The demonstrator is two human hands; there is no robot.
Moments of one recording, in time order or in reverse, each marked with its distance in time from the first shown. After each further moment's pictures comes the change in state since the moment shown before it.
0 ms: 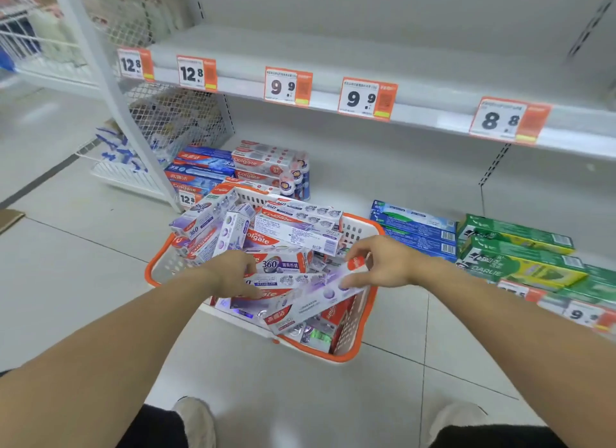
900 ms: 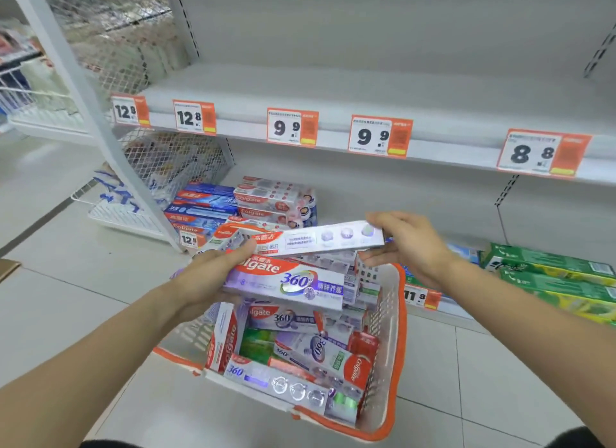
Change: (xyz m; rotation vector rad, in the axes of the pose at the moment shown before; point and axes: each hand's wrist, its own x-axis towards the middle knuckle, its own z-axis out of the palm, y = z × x) left_hand 0.005 -0.008 -0.085 -1.185 0.065 -0.131; right_hand 0.045 -0.041 -0.059 1.138 0.410 0.075
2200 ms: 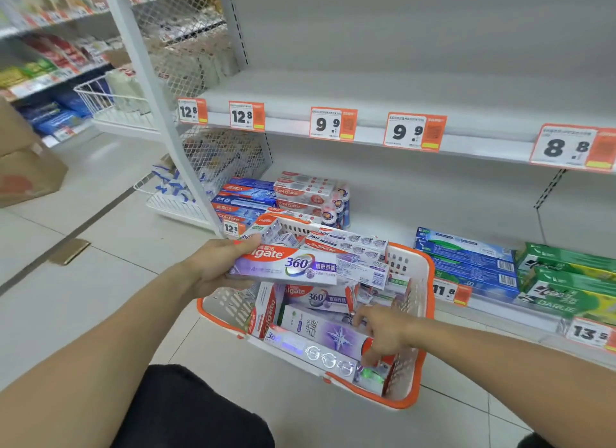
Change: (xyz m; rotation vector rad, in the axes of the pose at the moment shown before) left_hand -0.036 -0.017 -0.048 -0.020 0.116 -0.051; right_hand -0.028 0.133 0.049 -1.324 -0.620 0.167
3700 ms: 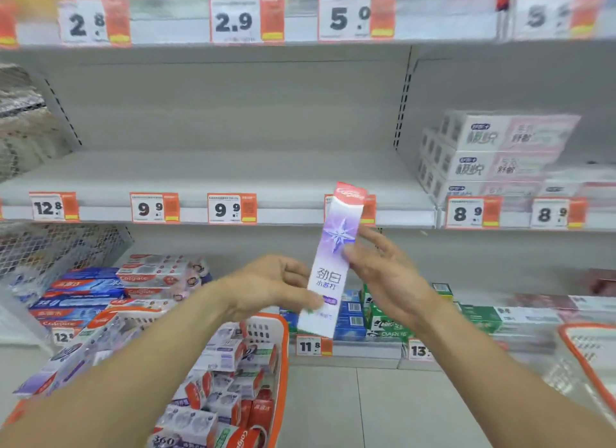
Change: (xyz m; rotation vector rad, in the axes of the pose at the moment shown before) left_hand -0.050 0.147 0.297 0.299 -0.769 0.413; right_hand -0.209 0.141 -0.137 1.631 0.866 -0.602
